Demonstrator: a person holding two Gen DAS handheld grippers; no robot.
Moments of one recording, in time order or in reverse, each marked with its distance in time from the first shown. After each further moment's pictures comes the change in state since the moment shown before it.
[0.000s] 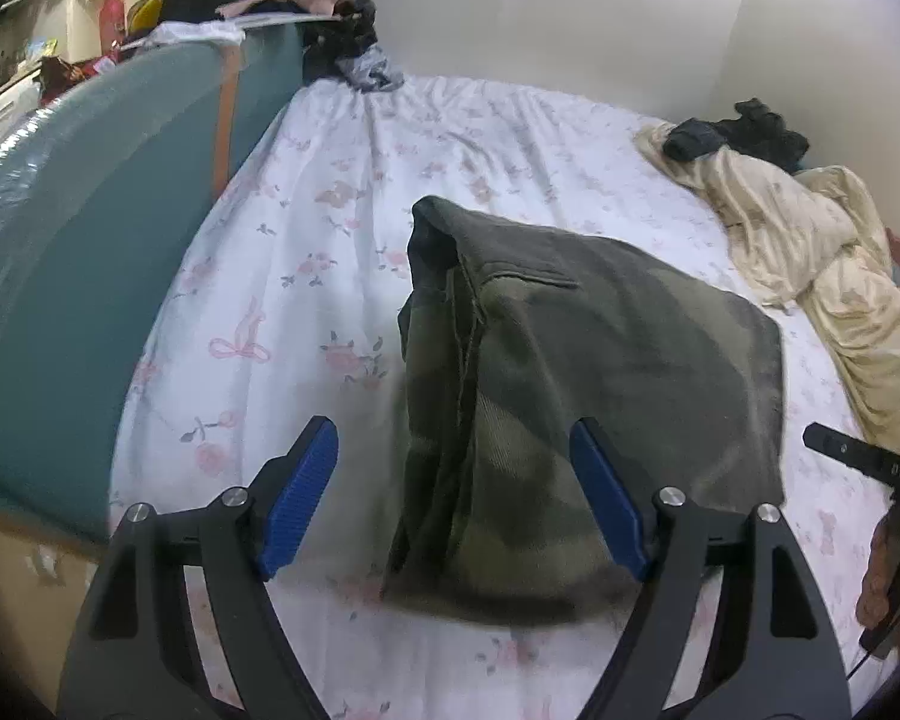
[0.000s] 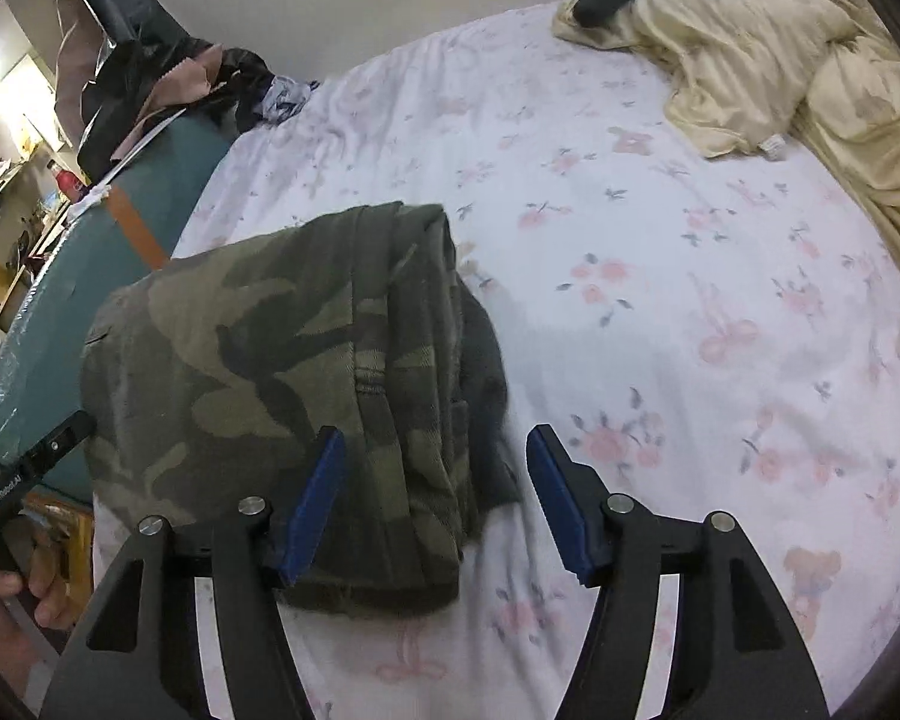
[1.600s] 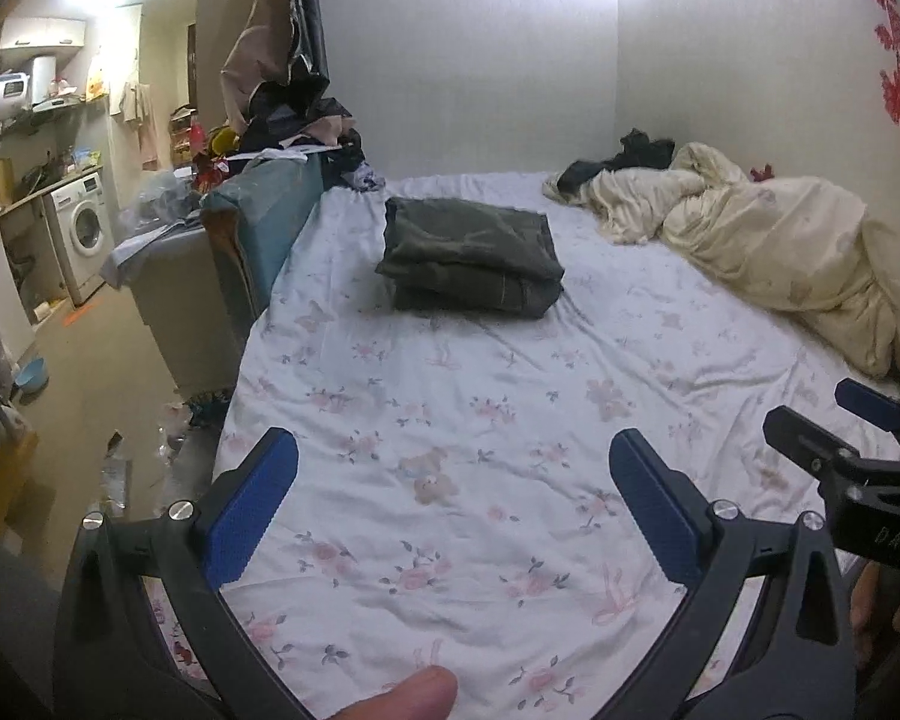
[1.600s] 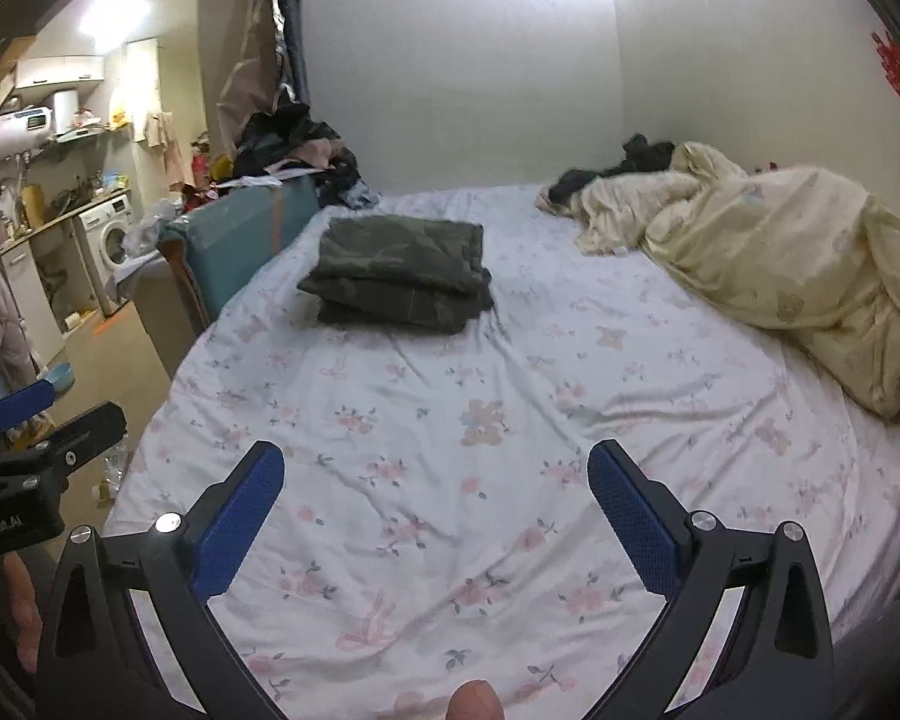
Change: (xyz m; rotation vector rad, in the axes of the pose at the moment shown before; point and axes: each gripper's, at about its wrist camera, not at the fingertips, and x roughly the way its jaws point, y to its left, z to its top) left arm -0.362 -0.085 -0.361 0.155 -0.276 0.056; right arm -0.320 0.105 -0.426 -0.224 -0.418 -0.157
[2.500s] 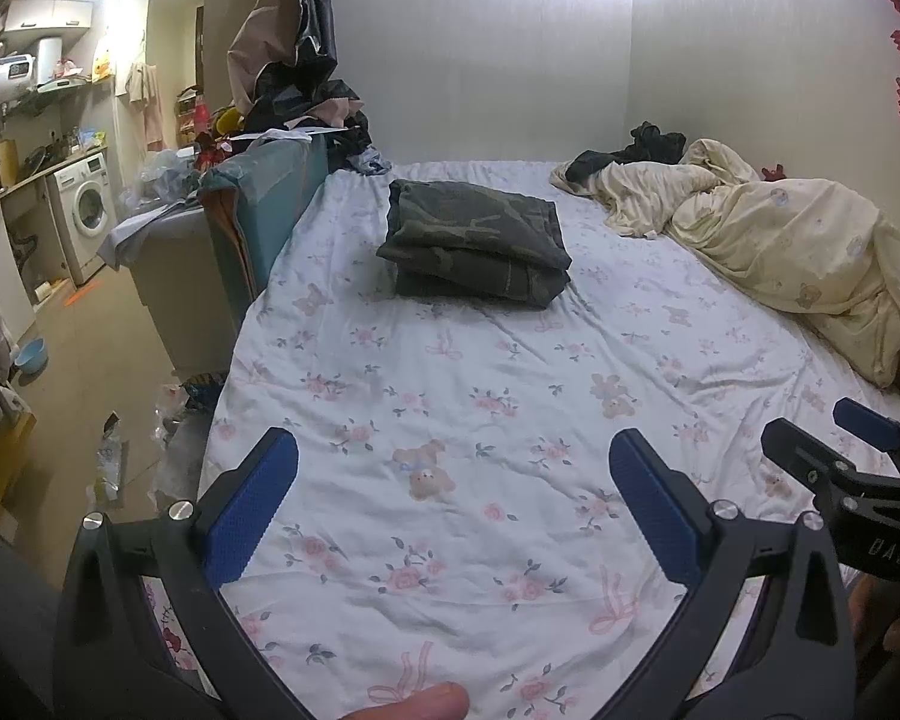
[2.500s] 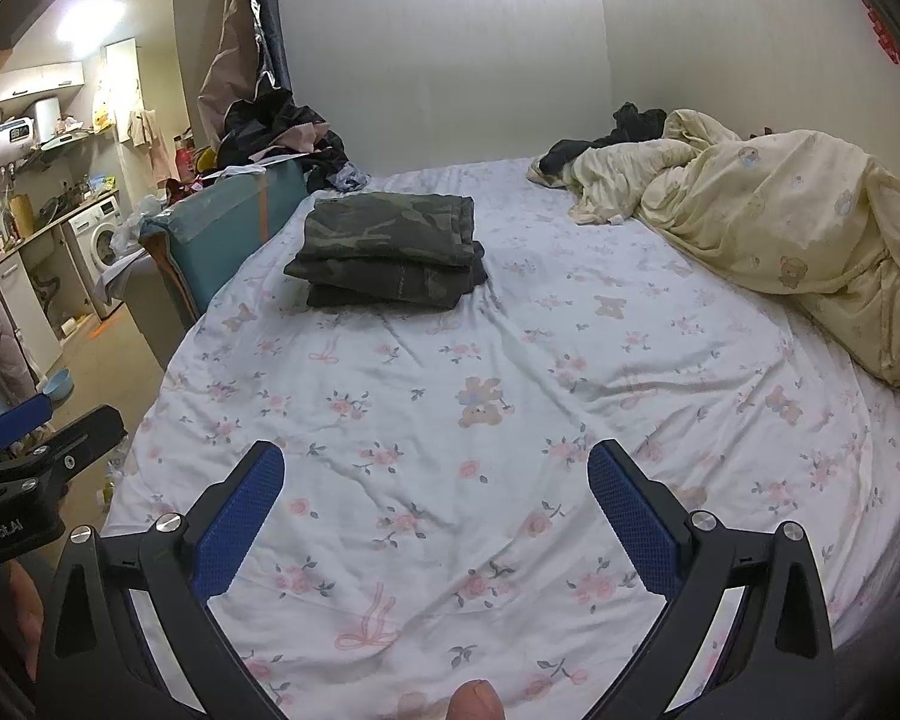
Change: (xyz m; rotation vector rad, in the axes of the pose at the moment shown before) left arm 0.013 -0.002 0.001 -0.036 0.023 0.003; right arm 0.018 -0.010 -0.005 0.029 0.033 0.000
